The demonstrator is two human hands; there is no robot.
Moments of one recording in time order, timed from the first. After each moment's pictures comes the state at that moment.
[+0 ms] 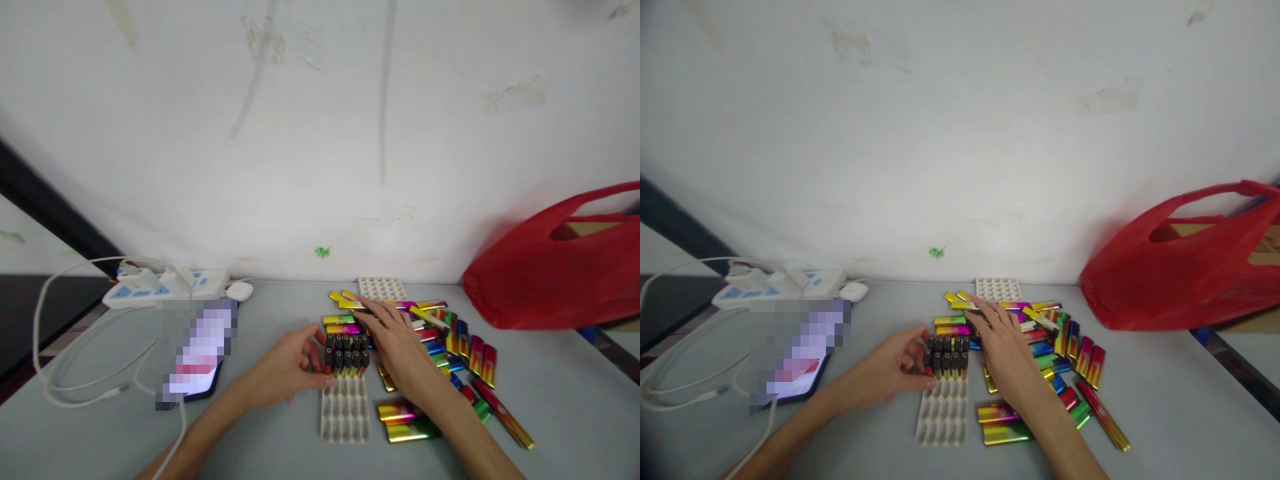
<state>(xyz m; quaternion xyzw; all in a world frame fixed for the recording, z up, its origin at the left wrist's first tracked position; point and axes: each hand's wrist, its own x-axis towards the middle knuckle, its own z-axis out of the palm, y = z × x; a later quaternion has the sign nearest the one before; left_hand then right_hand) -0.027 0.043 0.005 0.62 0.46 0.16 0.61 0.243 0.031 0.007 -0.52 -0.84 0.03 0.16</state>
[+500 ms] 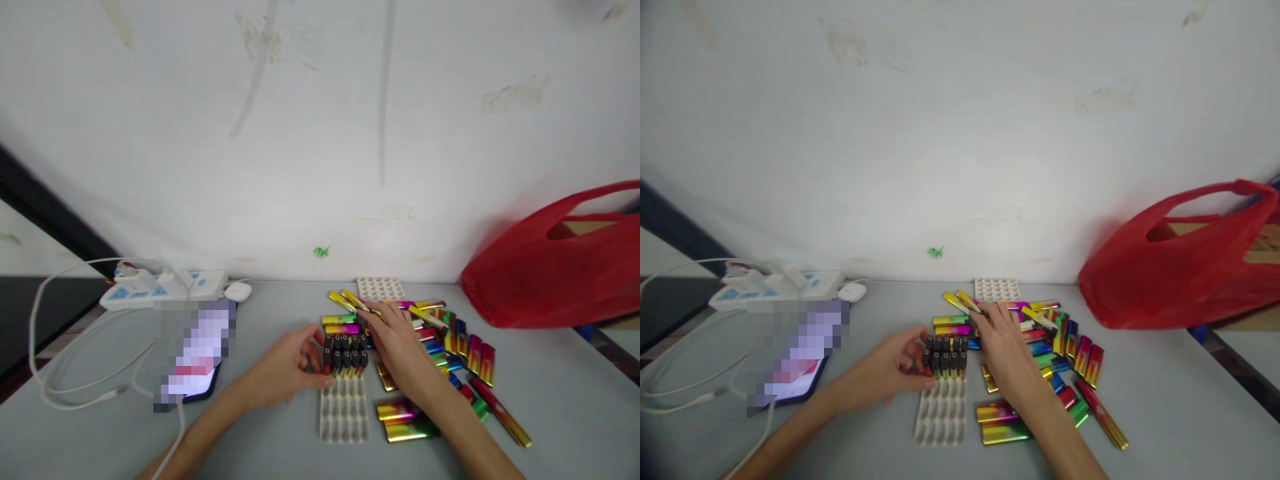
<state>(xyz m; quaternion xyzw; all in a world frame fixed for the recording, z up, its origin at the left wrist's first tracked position) -0.029 0.043 0.002 0.63 0.45 0.17 0.61 0.248 0.036 -0.007 -0.50 -0.83 0.02 0.24</state>
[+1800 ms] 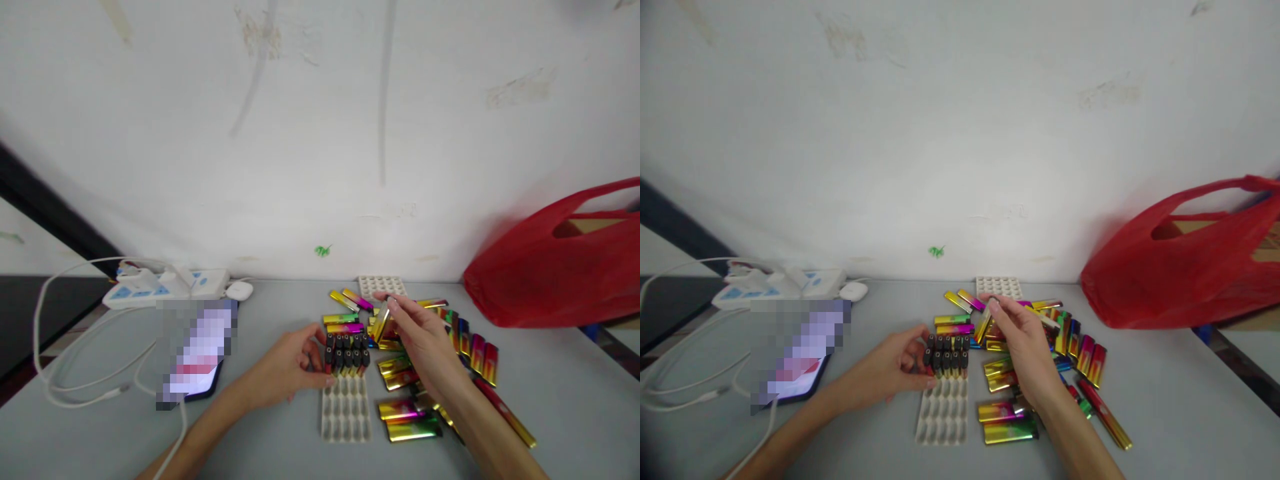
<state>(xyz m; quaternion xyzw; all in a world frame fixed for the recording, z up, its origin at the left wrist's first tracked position) -0.029 0.043 0.003 0.63 0.46 0.16 0.60 0.244 0.034 0.020 -0.48 -0.41 0.55 0.56</state>
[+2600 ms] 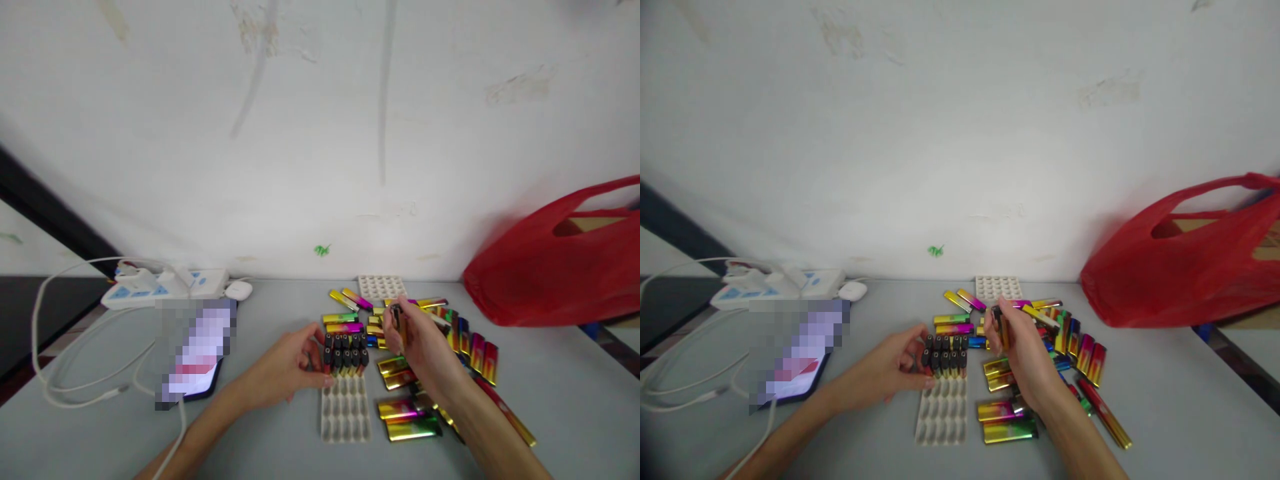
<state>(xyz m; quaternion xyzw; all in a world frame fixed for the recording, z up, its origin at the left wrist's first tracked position) -0.027 0.042 0.008 0.62 0.46 0.15 0.62 0.239 0.027 0.037 -0.43 -0.38 0.63 0.53</state>
